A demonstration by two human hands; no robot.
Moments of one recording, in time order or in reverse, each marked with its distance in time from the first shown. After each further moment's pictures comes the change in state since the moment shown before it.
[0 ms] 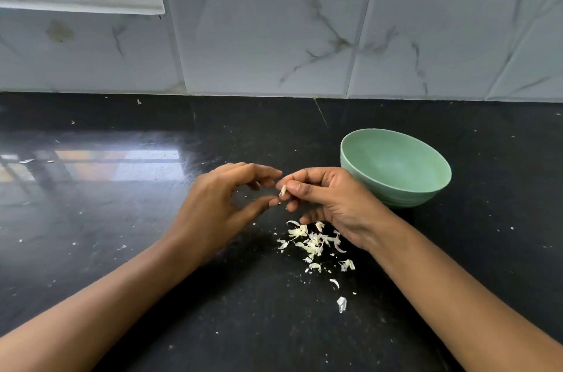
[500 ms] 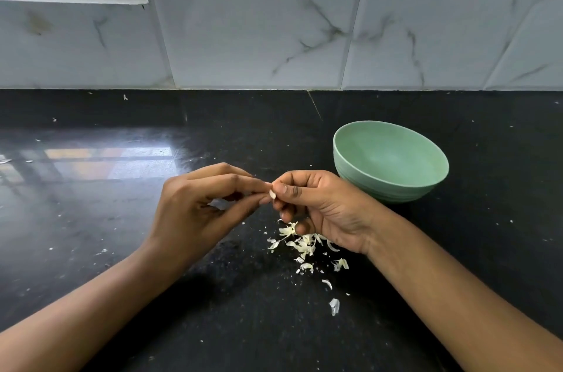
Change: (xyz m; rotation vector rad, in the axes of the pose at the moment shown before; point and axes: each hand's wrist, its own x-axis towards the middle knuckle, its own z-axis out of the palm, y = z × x) left_hand -0.005 0.013 -0.002 -0.132 0.147 0.156; right_hand -0.006 -0.005 0.003 0.140 -0.155 0.134
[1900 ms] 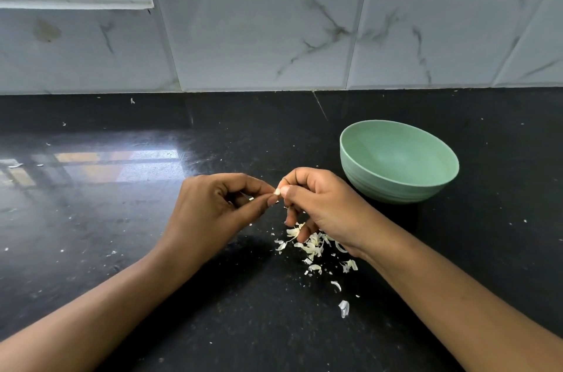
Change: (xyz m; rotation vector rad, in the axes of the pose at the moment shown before) left_hand 0.000 0.000 0.005 -0.063 -0.081 -0.420; right_hand 0.010 0.014 0.004 -0.426 0.232 -0.165
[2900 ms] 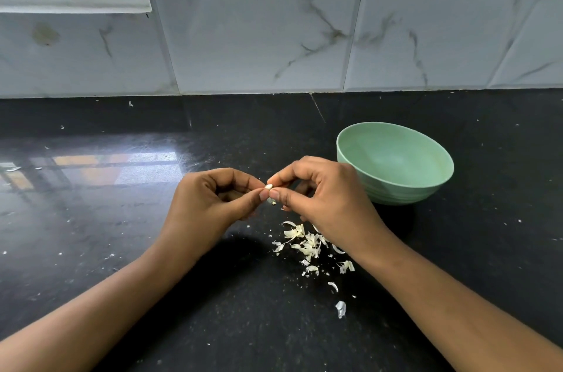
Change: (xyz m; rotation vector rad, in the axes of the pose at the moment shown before) left_hand 0.004 0.003 -0.001 -0.286 0.016 -0.239; right_hand -0.004 -0.003 -0.004 -0.329 0.240 -0.402
